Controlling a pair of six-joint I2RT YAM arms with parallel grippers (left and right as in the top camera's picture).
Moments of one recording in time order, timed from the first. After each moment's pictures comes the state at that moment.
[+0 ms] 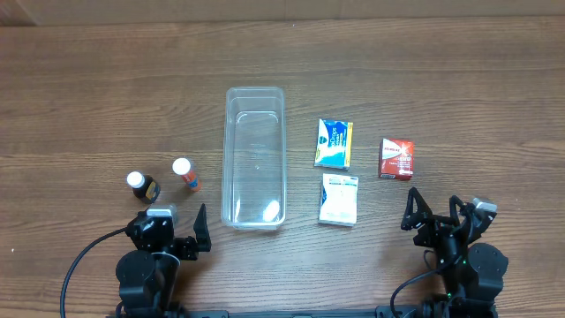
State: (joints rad) left arm 0.05 0.01 0.14 -0.49 0.11 -0.05; right arm -0.13 0.01 0.15 -0.44 -0.17 0.35
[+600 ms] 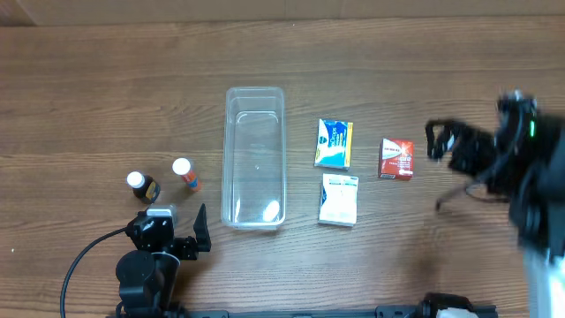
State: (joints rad) left arm 0.05 0.01 0.14 -0.49 0.11 -0.05; right arm -0.12 1.06 1.30 -1.00 -0.30 0.32
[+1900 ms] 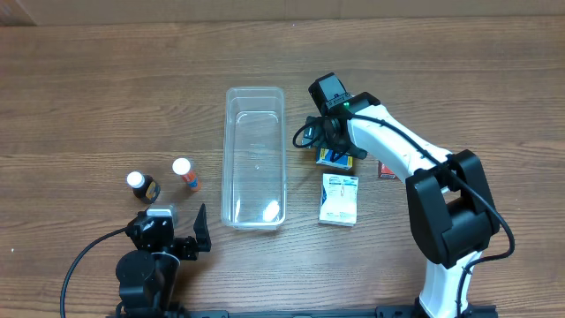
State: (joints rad) left arm 0.05 0.01 0.14 -0.49 0.11 -0.05; right arm 0.45 2.04 1.46 -0.79 0.09 0.64
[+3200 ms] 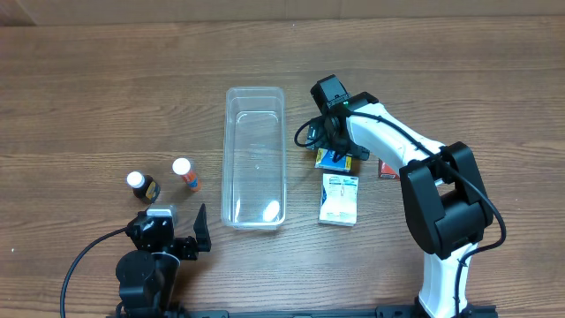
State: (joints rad) left arm 0.05 0.01 0.14 -0.49 0.11 -0.05; right arm 0.43 2.09 1.47 -0.79 0.11 0.66
